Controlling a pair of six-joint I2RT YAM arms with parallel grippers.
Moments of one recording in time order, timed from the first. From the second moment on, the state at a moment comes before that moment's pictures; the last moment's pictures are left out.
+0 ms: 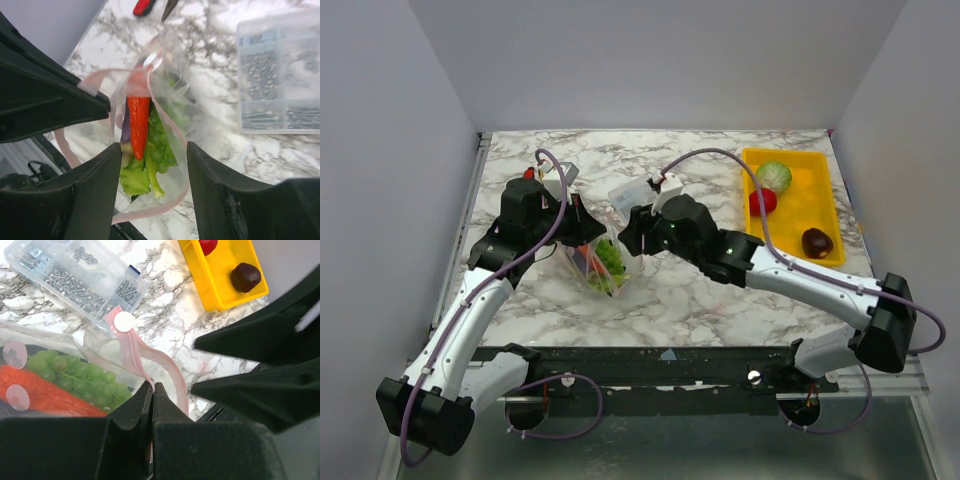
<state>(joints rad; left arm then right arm) -0.31 0.99 0.99 -0.46 0.49 -0.38 1.02 1.46 1.18 -0.14 0.20 0.47</state>
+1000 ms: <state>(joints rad) -0.30 1.00 0.99 -0.46 0.50 -0.38 0.05 1.35 0.97 -0.23 0.06 0.70</state>
